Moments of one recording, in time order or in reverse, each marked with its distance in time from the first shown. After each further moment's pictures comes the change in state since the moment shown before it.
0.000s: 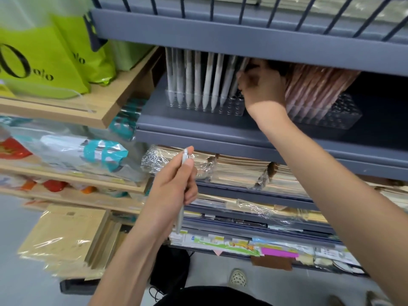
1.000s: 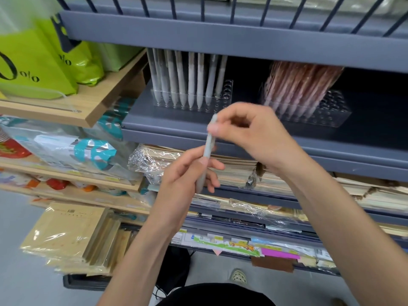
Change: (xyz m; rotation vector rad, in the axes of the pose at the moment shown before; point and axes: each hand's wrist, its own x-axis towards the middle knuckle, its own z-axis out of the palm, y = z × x) left_hand 0.002 -0.008 0.052 -0.024 -0.098 0.167; right_hand -0.082 0.001 -0.066 0.484 -0.528 -0.043
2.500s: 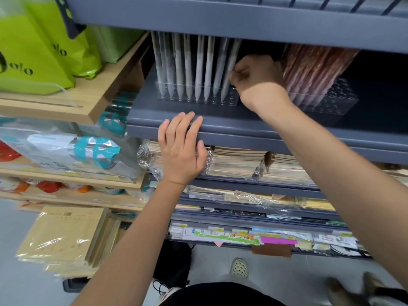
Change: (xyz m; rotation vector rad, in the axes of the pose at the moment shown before) left_hand 0.095 -0.069 -0.067 1.426 0.411 1.008; right_hand 0.090 0.010 0.008 -0.682 0.421 0.132
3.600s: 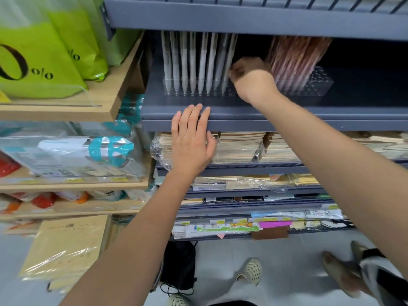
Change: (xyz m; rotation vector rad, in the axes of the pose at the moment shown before) left_hand 0.003 -0.002 -0.028 -0.112 -0.223 0.012; right_hand -0.018 -0.017 0.006 -0.116 -0.049 0.172
